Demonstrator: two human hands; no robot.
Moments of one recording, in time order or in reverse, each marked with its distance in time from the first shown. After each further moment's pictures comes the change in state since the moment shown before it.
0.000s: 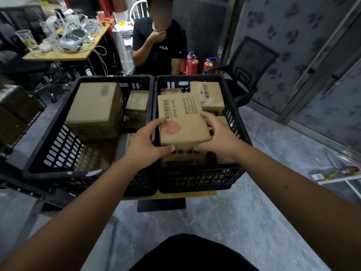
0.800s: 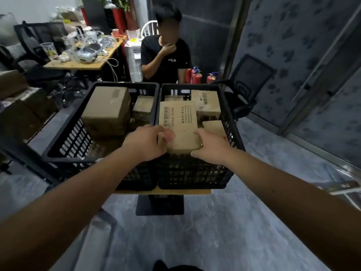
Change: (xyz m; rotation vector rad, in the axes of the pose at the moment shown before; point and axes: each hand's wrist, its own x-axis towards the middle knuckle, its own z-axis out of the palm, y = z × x) left_hand -0.040 0.058 -0.019 0.695 -0.101 -0.049; right_hand -0.055 -0.034 0.015 -0.478 -0.093 0.027
